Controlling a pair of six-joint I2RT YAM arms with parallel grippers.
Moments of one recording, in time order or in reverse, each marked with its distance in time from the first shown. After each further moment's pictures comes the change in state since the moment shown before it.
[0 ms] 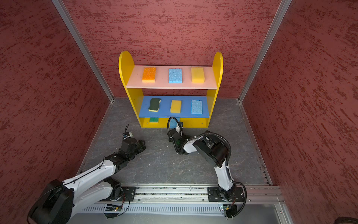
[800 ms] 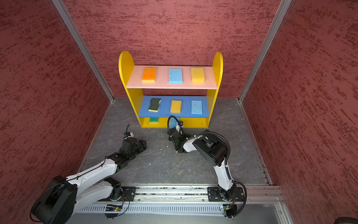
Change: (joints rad) left arm 0.002 0.057 -0.001 0.048 0.024 -0.001; right arm -0.021 0.006 0.023 -0.023 -0.016 -0.013
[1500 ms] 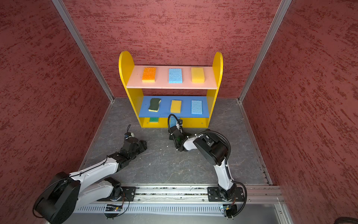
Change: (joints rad) left arm 0.000 0.047 0.000 0.026 0.003 -0.011; right arm -0.016 0.003 0.026 -0.027 -0.029 -0.076
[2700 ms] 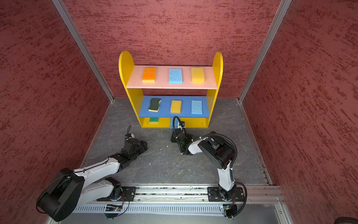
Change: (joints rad) left arm 0.002 0.036 -0.031 0.077 0.013 -0.034; right arm -0.003 -0.108 -0.163 0.149 -0.120 -0.024
